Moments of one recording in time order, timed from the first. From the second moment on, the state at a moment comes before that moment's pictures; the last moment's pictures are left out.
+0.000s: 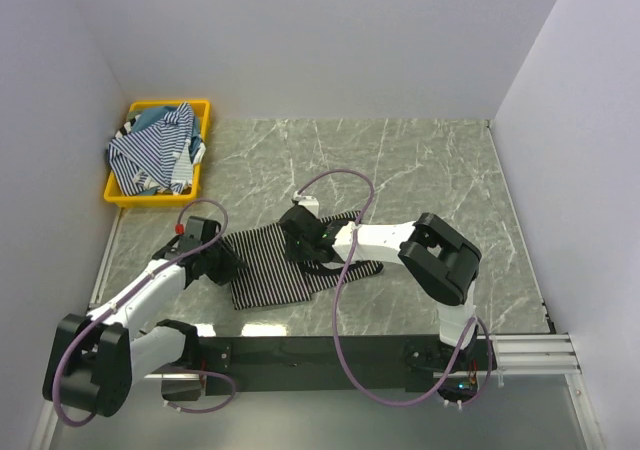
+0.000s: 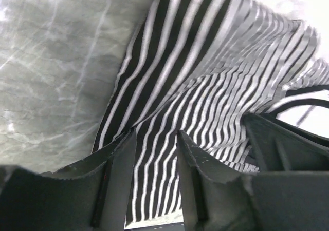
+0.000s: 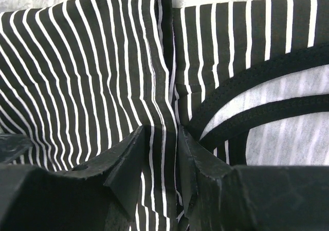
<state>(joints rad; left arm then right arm) -0.24 1.05 0.47 -0.43 0.09 -1.02 0.98 1.91 1.16 -0.16 0.22 0.79</state>
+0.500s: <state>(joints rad) -0.21 1.08 0.68 -0.52 0.04 -0.93 0.98 1.76 1.16 -0.28 0.35 0.75</state>
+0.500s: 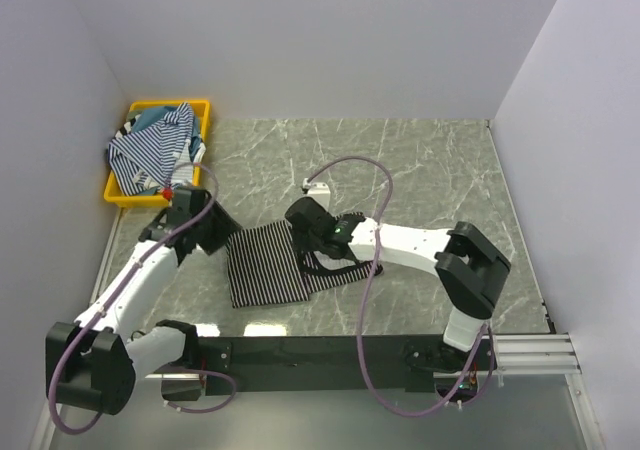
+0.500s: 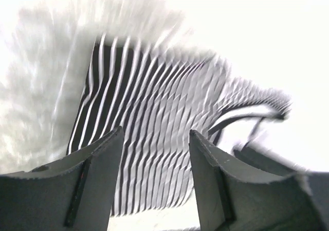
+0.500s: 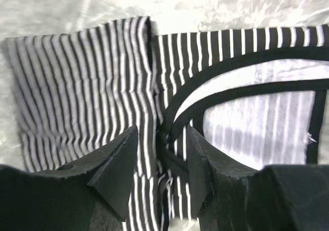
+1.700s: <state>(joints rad) 0.04 1.40 0.79 -0.39 0.11 -0.80 1.44 2.22 1.67 -0.42 0.48 0.59</state>
